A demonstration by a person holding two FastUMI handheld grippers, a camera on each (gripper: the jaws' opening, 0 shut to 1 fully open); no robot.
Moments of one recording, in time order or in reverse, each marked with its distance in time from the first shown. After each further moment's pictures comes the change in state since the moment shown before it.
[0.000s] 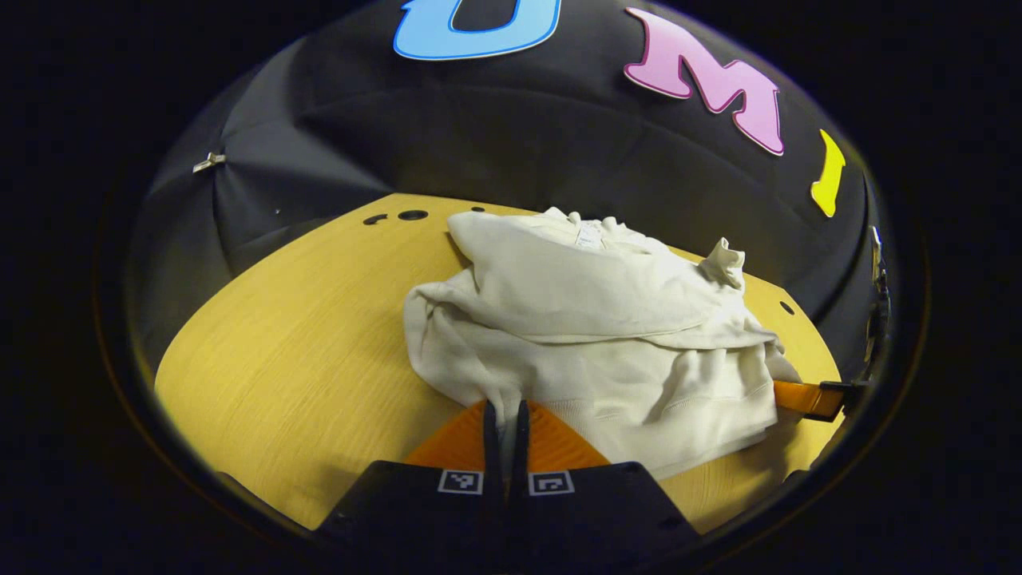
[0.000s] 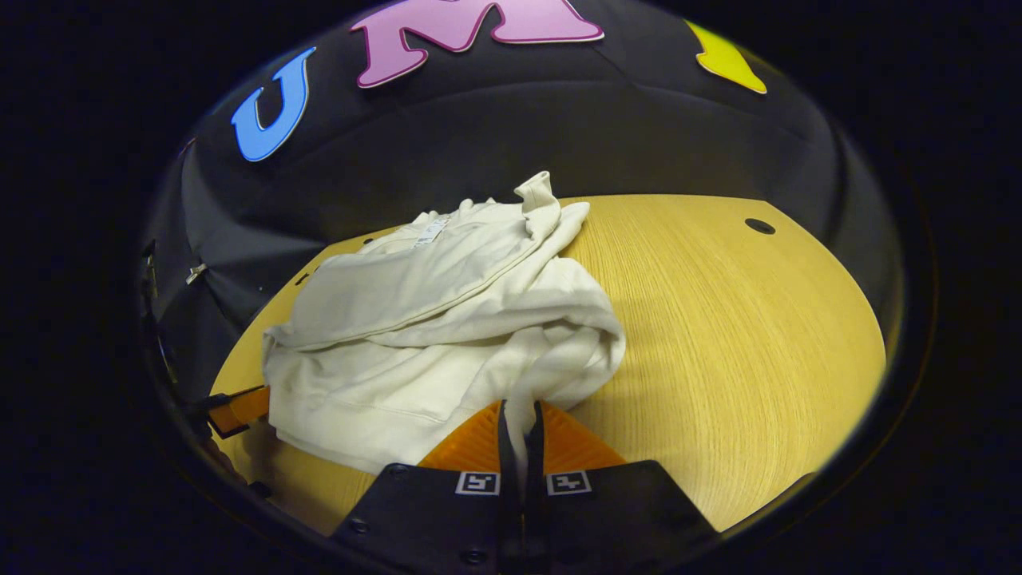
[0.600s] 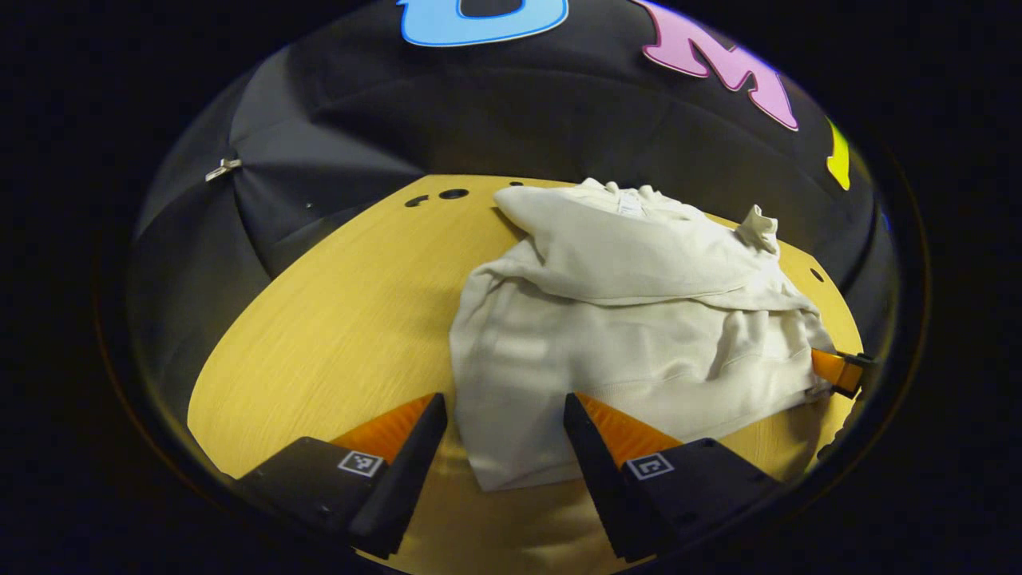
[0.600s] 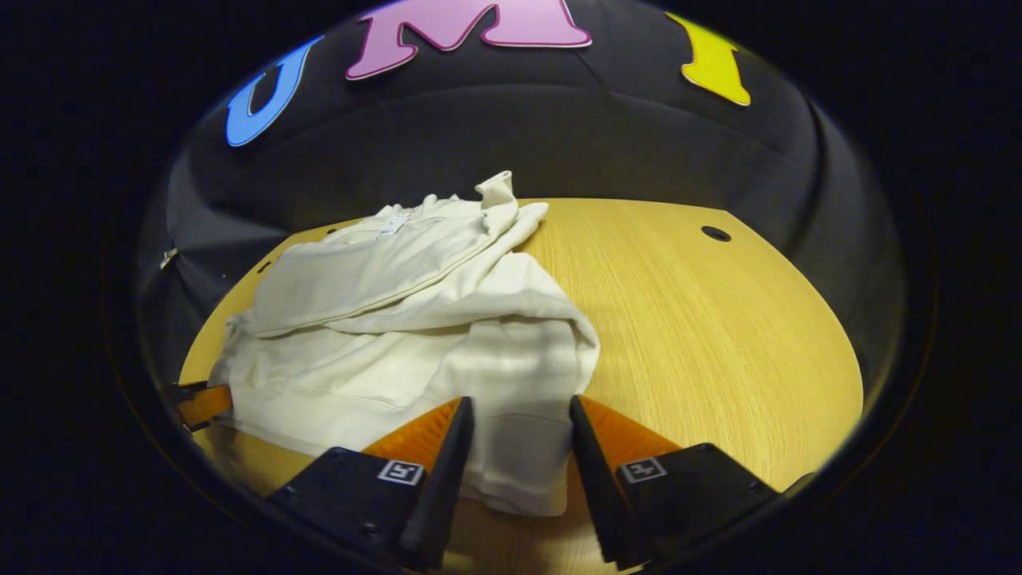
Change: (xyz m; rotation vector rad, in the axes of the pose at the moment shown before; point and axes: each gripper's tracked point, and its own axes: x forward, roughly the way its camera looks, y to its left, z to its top) left arm -0.021 0.042 -0.022 0.080 0.155 0.093; right arm -0.010 -0.026 -0.015 -0.039 0.019 -0.139
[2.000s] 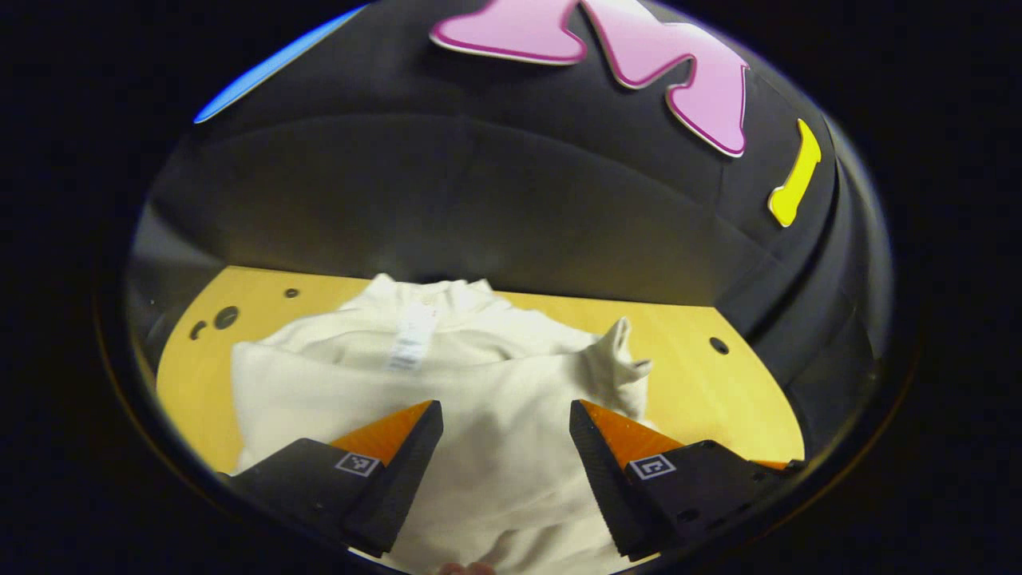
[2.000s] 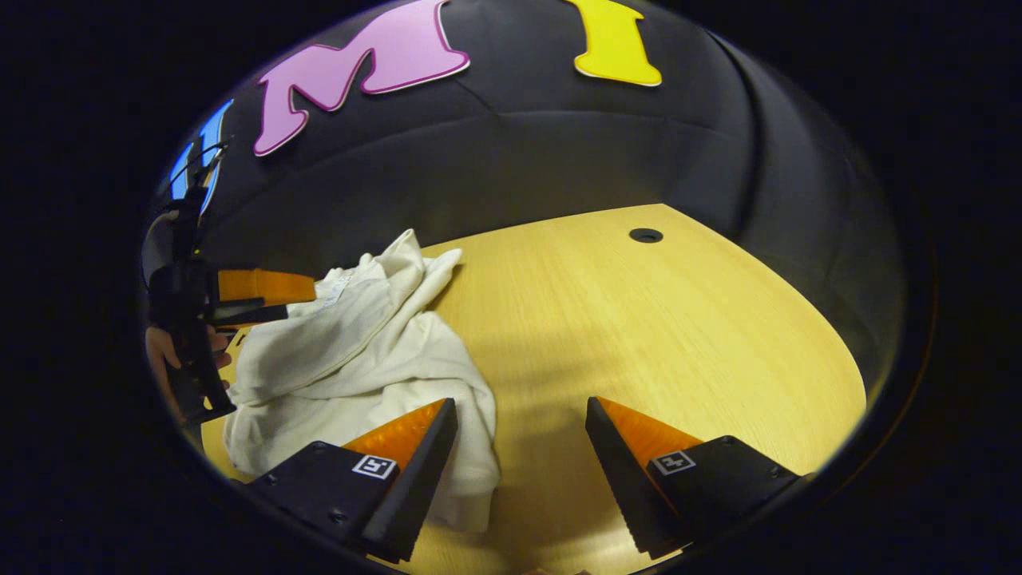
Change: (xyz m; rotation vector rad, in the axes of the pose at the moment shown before) left arm 0.061 -0.185 0.181 0.082 -0.117 -0.320; right arm -0.012 -0.076 0.037 0.186 -0.067 -0.071
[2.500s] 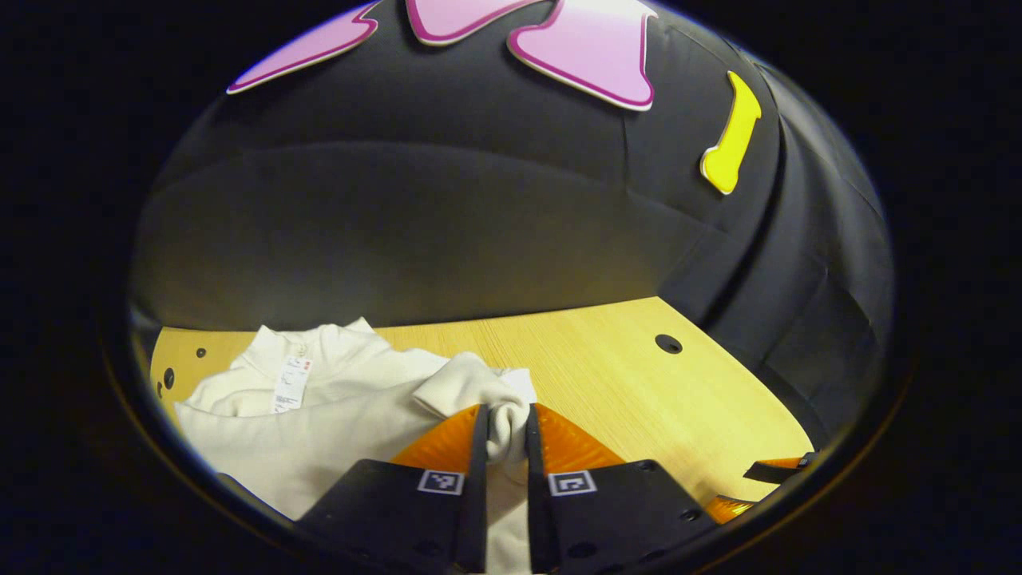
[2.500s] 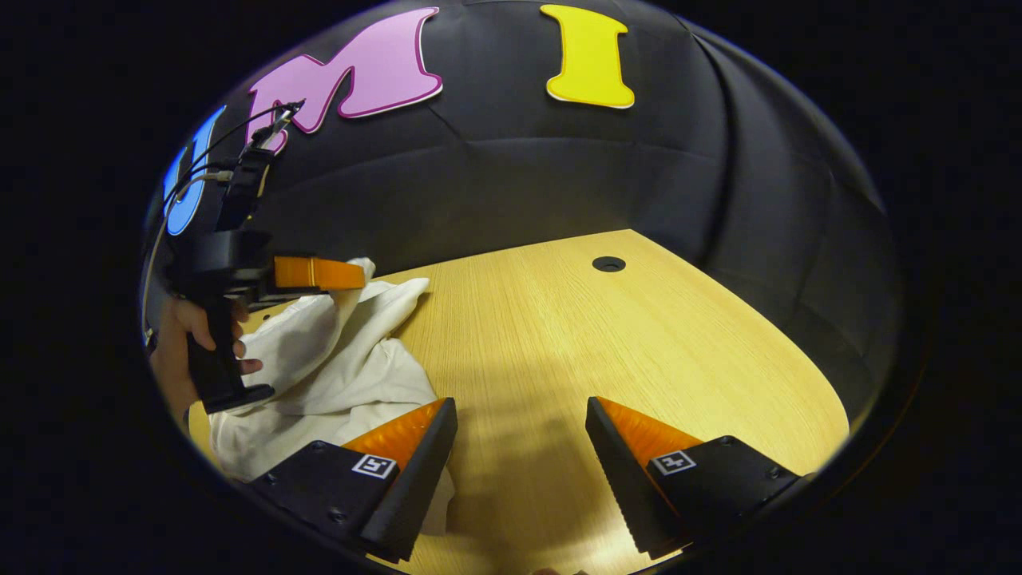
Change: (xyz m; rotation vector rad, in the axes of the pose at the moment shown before) left arm 0.085 -0.164 0.028 0.156 -0.010 -0.252; right arm -0.006 -0.048 0.032 0.010 -0.097 -0.115
